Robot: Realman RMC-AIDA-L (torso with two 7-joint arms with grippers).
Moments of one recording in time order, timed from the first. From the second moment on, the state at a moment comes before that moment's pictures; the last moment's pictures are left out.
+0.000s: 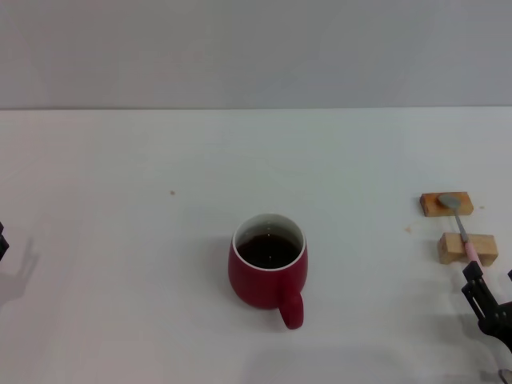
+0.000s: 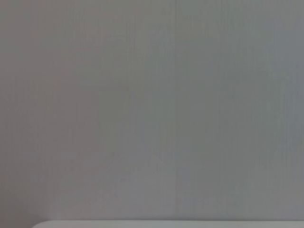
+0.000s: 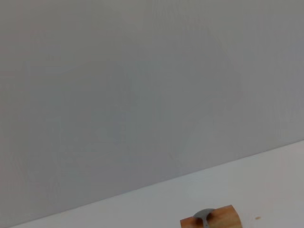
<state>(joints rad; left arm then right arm) -0.17 -2.06 -0.66 -0.10 2.12 1.34 -0.18 0.19 2.09 -0.20 0.41 -1.34 -1.40 0.16</state>
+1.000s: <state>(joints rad) -0.17 -2.06 -0.66 -0.10 2.12 1.34 -0.18 0.19 2.09 -0.17 0.41 -1.35 -1.40 0.15</state>
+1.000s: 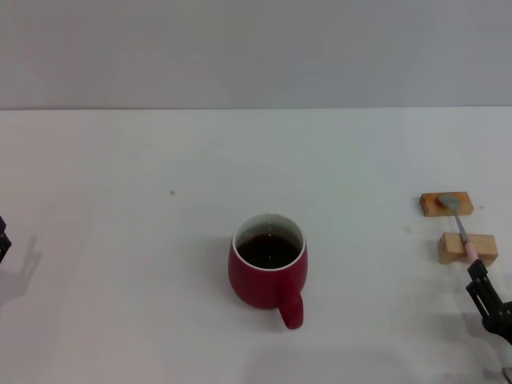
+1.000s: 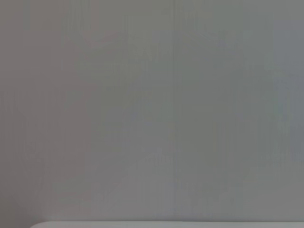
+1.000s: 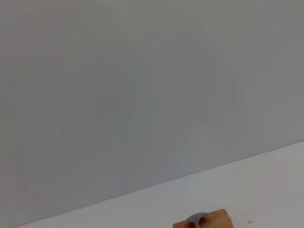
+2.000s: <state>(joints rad) -0.18 -2.06 -0.66 -0.11 2.12 1.34 -0.18 0.21 2.09 -0.17 0.41 -1.35 -1.36 0.06</state>
